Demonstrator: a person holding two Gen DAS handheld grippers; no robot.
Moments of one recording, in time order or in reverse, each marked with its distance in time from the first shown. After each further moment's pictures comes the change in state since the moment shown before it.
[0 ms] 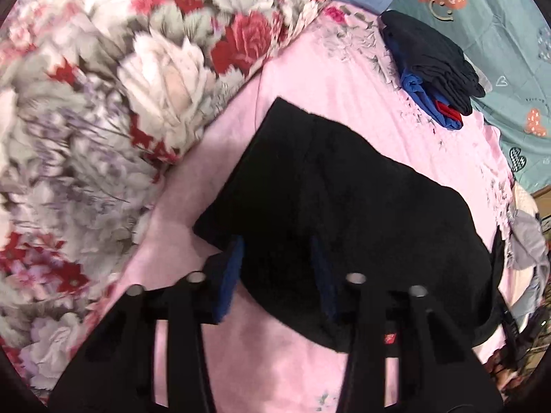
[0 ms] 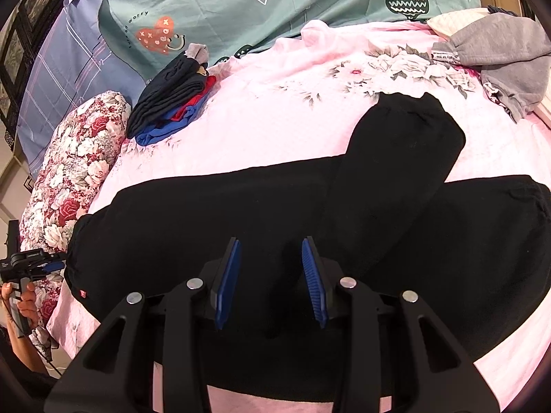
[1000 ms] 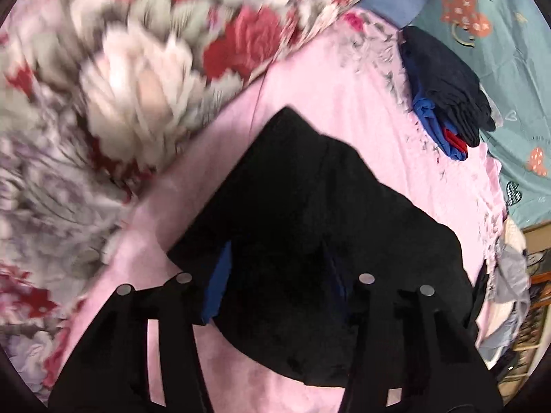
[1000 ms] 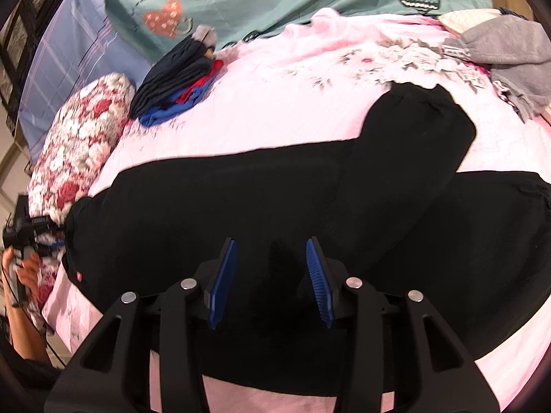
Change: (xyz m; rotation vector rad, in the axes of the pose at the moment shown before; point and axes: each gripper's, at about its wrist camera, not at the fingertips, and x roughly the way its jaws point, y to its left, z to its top) left arm 0.013 -0.008 0.023 -0.098 -0.006 -0.022; right arm 0.011 0.009 -0.009 -0.055 0.060 0.004
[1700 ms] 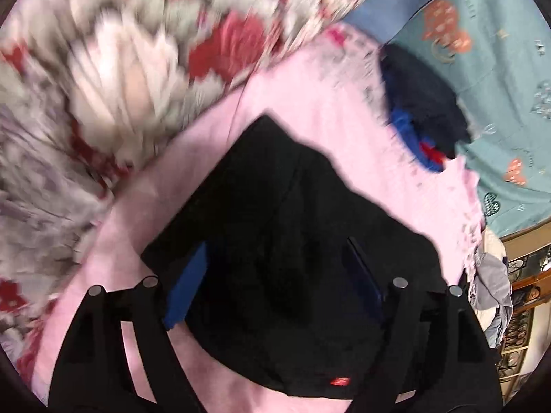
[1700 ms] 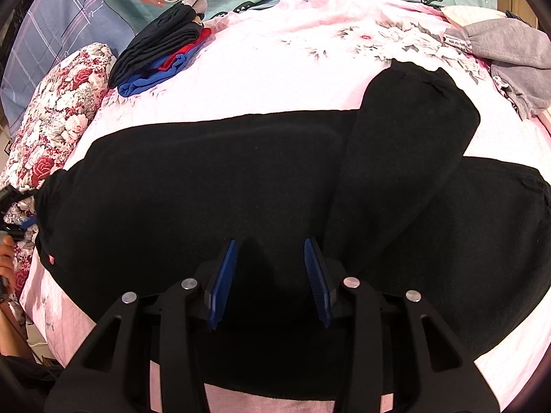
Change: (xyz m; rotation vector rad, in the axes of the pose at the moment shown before) left arm 0.014 0.006 -0.006 -0.049 -0.037 -0.123; right arm 0.024 0.002 -0.007 -0.022 0.086 -0.101
